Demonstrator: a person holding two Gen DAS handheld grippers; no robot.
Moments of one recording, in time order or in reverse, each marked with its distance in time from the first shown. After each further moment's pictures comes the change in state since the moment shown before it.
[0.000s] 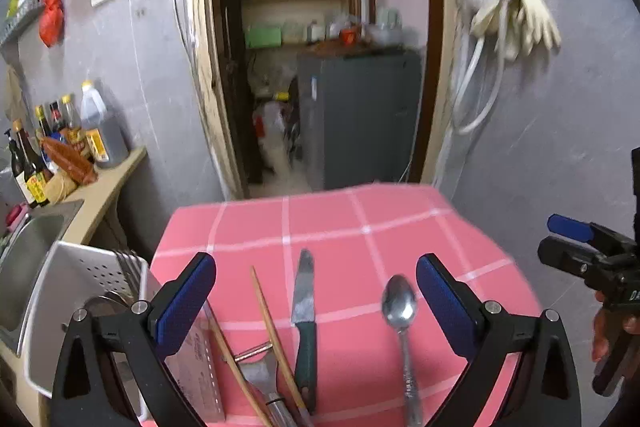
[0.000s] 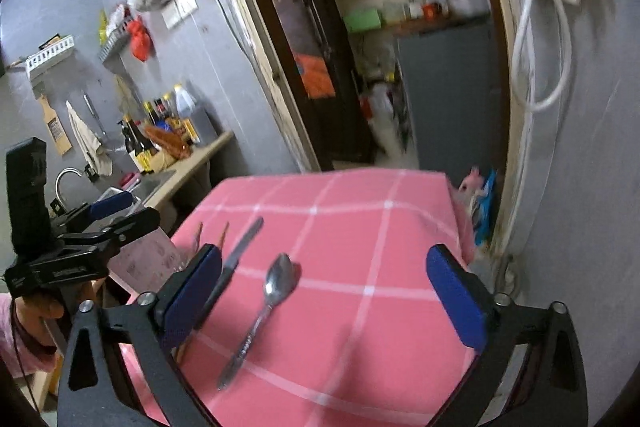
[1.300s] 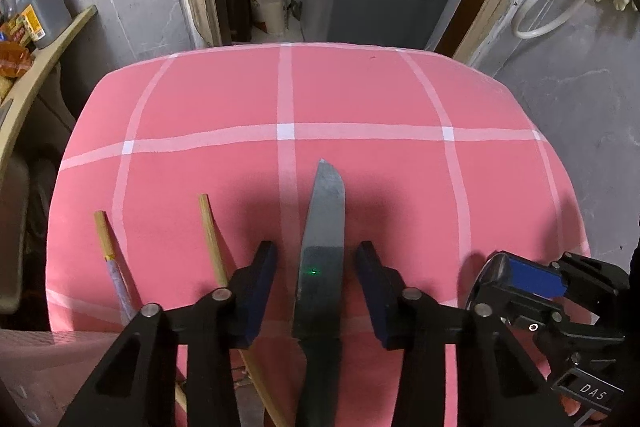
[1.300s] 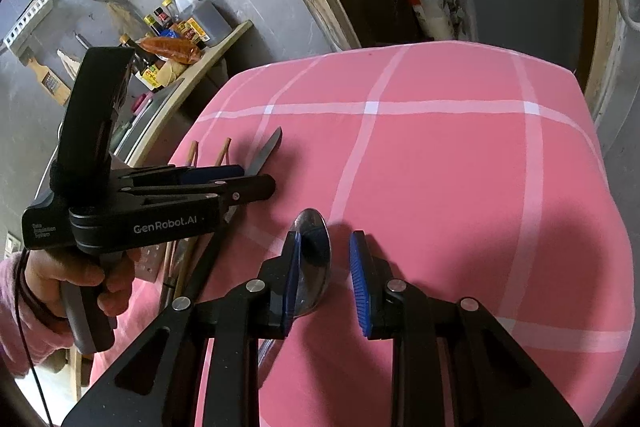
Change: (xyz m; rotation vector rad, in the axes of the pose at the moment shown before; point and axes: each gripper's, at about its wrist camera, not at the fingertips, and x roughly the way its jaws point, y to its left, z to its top) left arm 0.160 0.025 -0.018 -0.113 0.531 -0.084; right arm 0.163 0.034 -0.038 0.019 0.414 0.156
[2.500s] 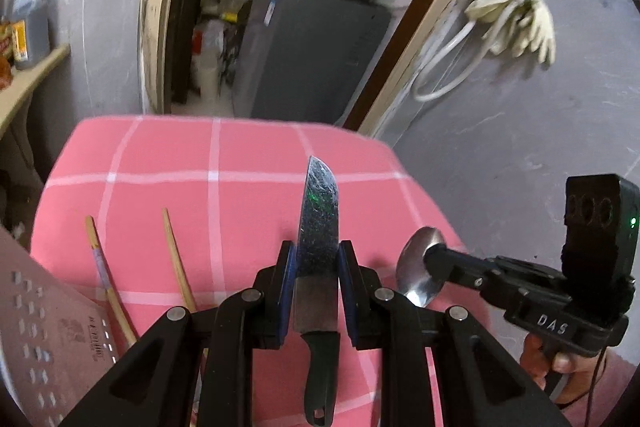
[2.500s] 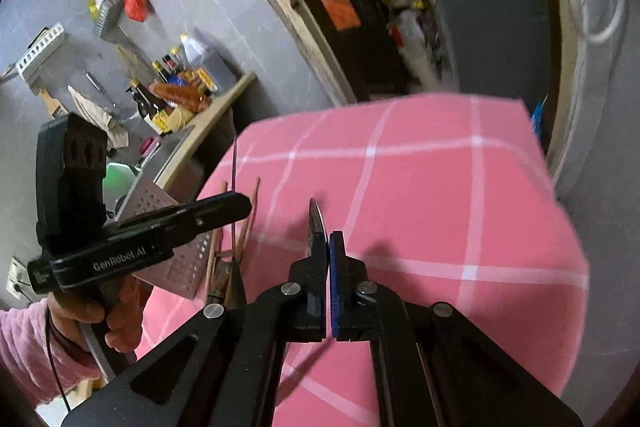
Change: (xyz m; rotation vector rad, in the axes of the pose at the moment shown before) left arm -0.084 -0.001 -0.037 0.020 -0.307 -0.310; right arm -0.082 0.022 -0.019 0.036 -0.203 -0.039
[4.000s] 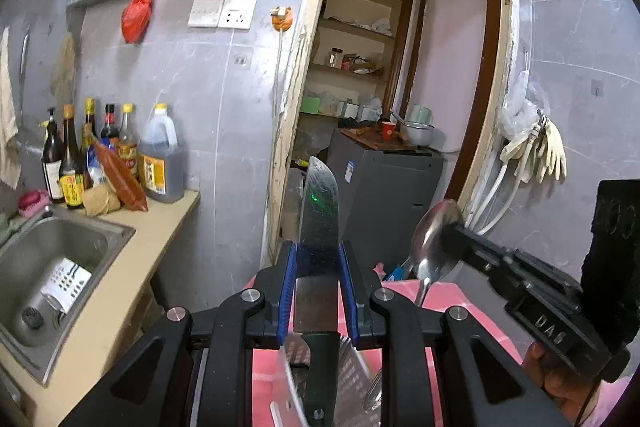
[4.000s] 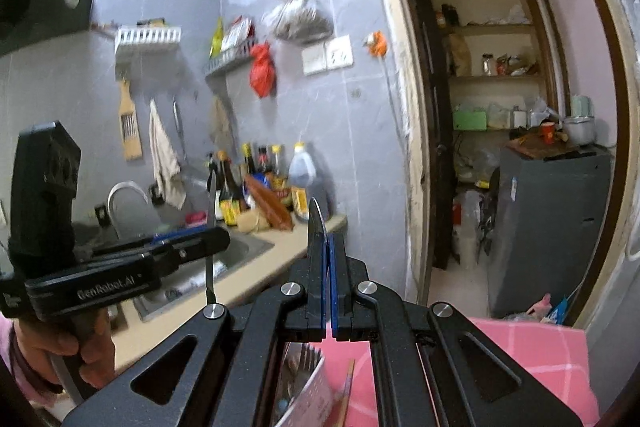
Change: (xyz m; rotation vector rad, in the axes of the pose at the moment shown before) left arm -0.216 0.096 0.017 0.019 -0.500 0.234; right arm -0.026 0.245 0.067 -0.401 -0.461 0.038
